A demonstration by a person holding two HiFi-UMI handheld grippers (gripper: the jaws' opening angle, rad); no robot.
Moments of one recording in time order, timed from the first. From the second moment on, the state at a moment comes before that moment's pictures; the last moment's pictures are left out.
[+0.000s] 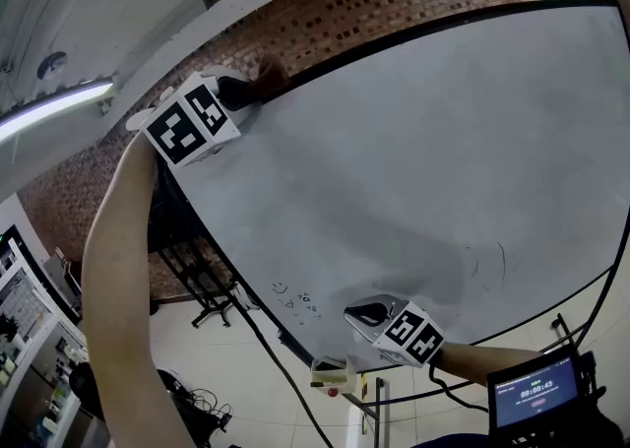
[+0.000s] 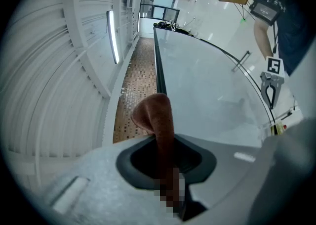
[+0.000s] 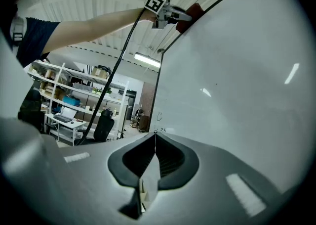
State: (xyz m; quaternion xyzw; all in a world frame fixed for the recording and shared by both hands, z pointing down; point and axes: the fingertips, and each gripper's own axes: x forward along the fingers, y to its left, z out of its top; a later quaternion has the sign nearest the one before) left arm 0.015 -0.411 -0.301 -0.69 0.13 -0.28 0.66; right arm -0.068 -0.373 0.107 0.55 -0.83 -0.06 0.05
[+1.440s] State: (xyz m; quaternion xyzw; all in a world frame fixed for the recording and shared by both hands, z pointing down) left arm -0.017 -0.184 0.236 -0.99 -0.05 -0.15 -0.01; right arm 0.099 -0.121 0.285 0.68 -0.71 0.18 -0.03
